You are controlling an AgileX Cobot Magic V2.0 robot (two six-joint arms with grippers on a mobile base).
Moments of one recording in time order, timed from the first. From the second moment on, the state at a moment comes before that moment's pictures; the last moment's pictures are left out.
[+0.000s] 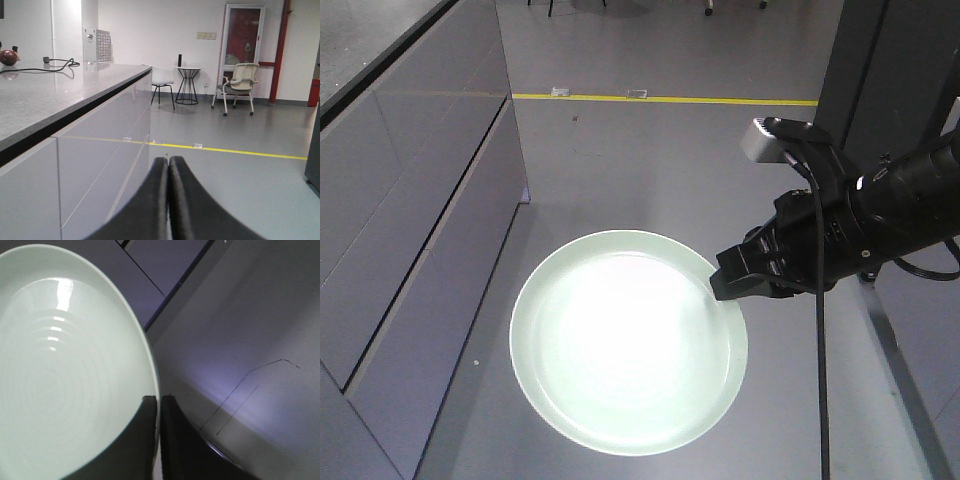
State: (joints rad) left arm 0.06 -0.01 0.02 -0.07 0.01 -0.02; right arm 0.28 1.42 -1.19 0.65 1.03 -0.44
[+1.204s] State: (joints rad) left arm 0.06 -0.01 0.02 -0.07 0.01 -0.02; right arm 0.28 1.42 -1.19 0.65 1.03 -0.44
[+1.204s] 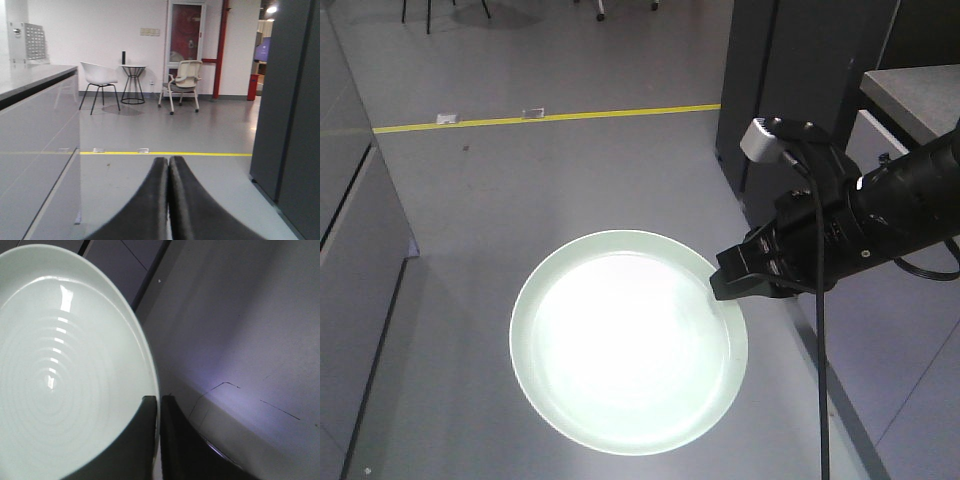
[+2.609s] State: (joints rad) left arm 0.06 -0.01 0.02 -0.07 0.01 -0.02; right arm 0.28 1.42 -1.19 0.65 1.03 -0.44
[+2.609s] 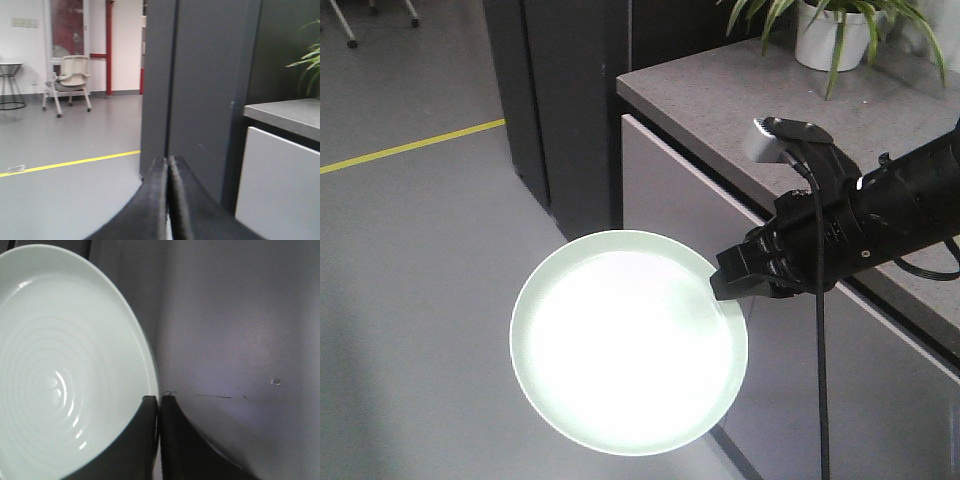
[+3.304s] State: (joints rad) left arm 0.06 -0.01 0.02 -0.07 0.01 -0.02; right arm 0.28 1.42 -1.19 0.65 1.03 -0.44
